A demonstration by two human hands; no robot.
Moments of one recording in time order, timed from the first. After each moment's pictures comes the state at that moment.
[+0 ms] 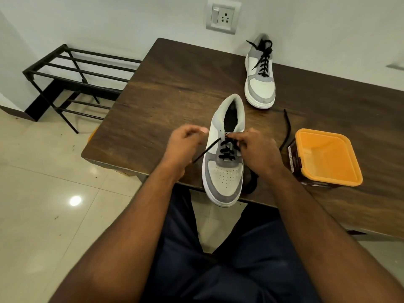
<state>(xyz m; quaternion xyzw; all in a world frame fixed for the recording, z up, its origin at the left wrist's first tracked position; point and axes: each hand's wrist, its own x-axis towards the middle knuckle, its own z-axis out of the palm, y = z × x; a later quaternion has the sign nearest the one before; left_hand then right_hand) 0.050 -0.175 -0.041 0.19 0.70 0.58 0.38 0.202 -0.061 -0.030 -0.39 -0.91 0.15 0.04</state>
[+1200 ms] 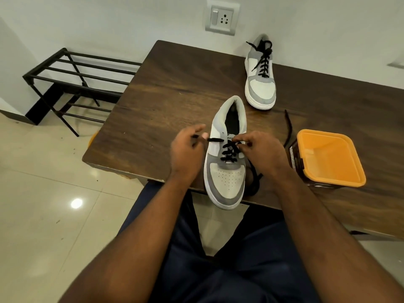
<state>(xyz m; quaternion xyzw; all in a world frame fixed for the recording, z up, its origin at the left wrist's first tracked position) 0.057 -0.167 -0.078 0.32 0.75 0.56 0.16 0.204 -0.056 -0.030 -0.41 -0.89 0.18 0.06</state>
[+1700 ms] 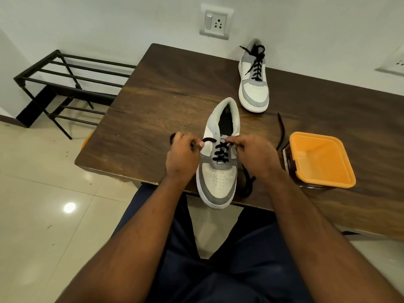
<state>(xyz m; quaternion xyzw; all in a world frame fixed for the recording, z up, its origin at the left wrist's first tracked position) 0.054 -0.164 -0.080 0.36 0.83 0.40 0.15 0.204 -0.057 -0.027 -0.40 -0.90 0.15 0.04</state>
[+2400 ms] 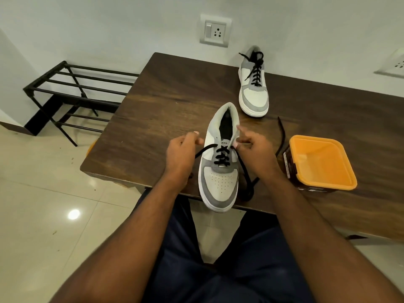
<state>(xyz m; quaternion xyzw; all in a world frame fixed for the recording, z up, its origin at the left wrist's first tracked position) 0.064 -0.172 -0.024 0.18 0.74 0.57 0.31 0.204 -0.053 -0.035 -0.45 -0.77 0.41 0.21</state>
